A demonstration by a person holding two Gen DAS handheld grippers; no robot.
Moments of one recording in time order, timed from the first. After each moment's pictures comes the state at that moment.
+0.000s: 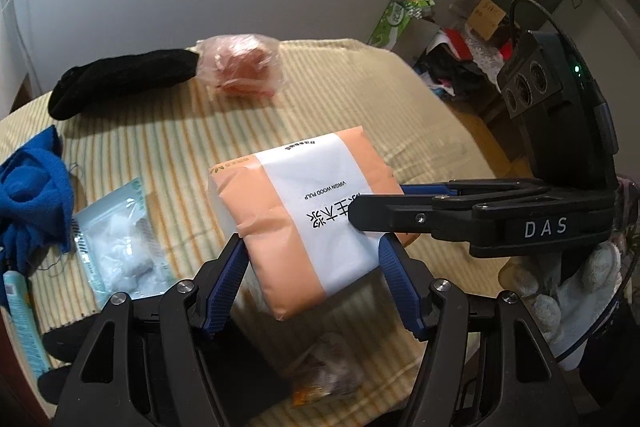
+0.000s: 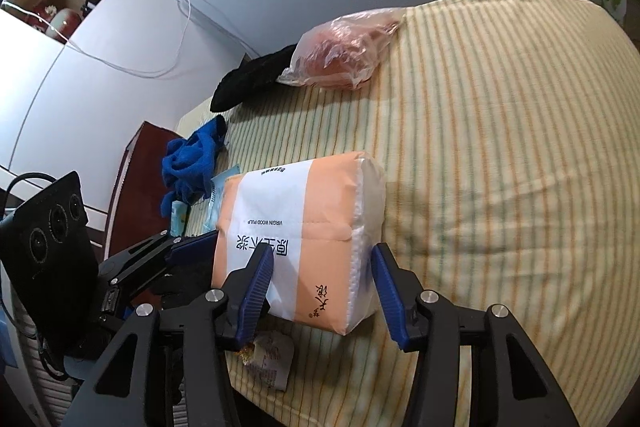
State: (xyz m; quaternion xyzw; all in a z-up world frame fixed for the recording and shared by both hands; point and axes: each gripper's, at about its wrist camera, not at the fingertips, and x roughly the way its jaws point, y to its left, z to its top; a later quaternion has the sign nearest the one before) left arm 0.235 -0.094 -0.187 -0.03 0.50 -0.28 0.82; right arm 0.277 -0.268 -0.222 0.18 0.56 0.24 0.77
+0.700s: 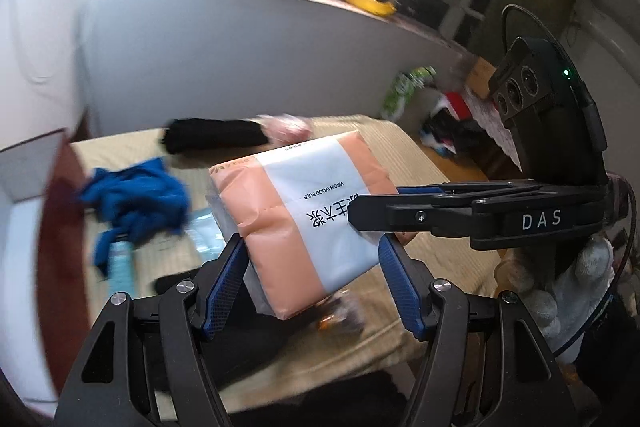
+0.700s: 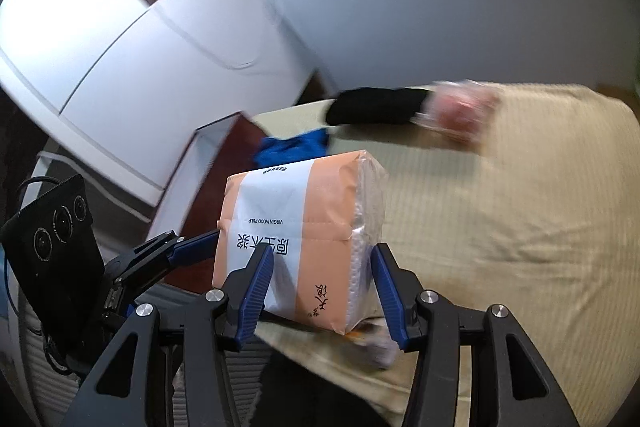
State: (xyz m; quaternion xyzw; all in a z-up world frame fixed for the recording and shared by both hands) left arm 0.161 0.002 -0.101 -0.05 0.40 -0.22 0.89; right arm 0.221 -0.192 -0.119 0.11 0.49 0.32 0.80
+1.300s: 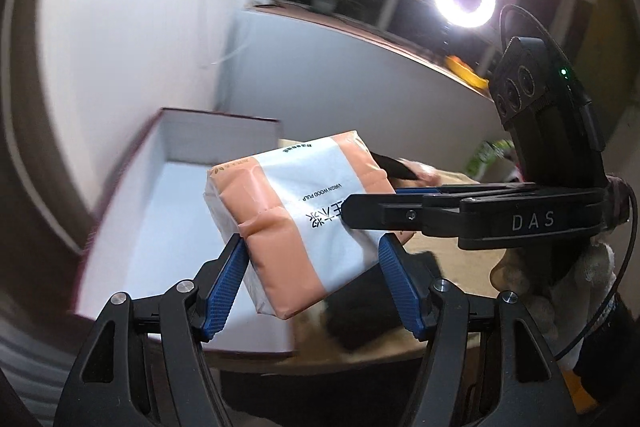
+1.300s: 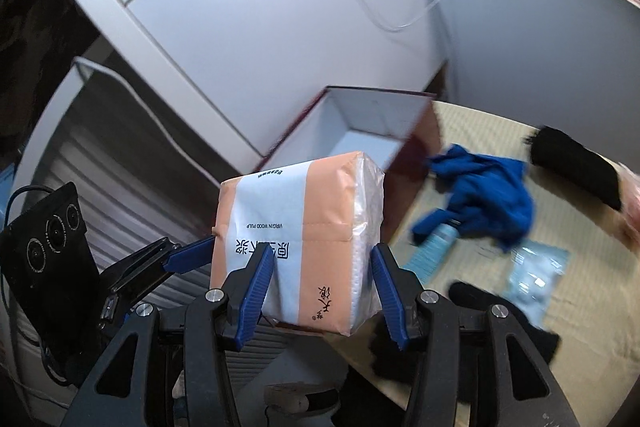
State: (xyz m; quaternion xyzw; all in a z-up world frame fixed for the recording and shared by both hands) left arm 0.098 0.186 -0.086 -0.13 0.35 -0.07 0.93; right arm 0.194 0.044 -0.095 0.01 0.48 0.44 0.76
